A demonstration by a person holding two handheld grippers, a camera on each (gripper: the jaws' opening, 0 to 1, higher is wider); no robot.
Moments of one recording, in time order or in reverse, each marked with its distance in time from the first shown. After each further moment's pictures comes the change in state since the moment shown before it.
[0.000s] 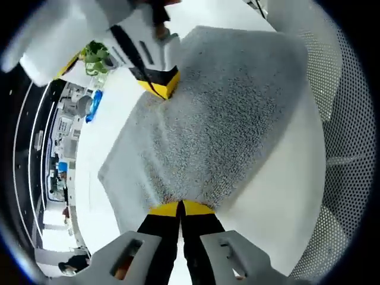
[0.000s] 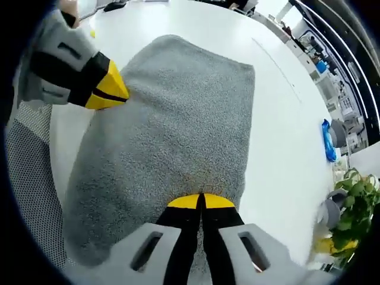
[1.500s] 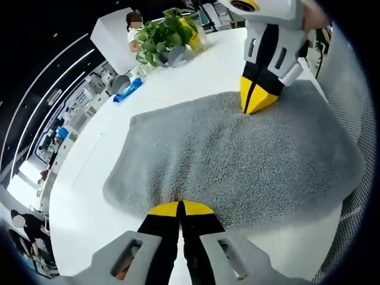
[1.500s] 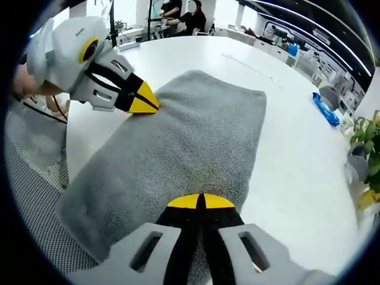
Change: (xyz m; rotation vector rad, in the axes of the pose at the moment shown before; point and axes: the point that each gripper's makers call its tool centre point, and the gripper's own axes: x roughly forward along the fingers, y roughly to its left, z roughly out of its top) left arm 0.021 0.041 -0.022 -0.375 -0.201 0.022; right arm -0.010 0.027 0.009 0.365 -0.248 0.067
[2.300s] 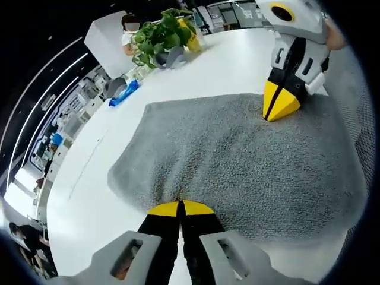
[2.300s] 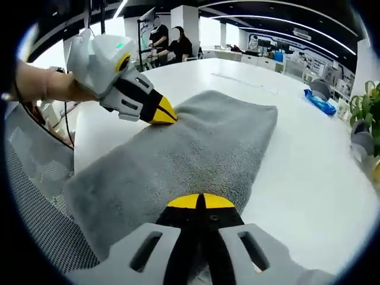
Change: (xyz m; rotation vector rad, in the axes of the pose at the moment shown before) left arm 0.023 0.021 0.011 0.061 -0.013 -0.054; right arm -0.001 0.009 0.005 0.071 -0.187 0.005
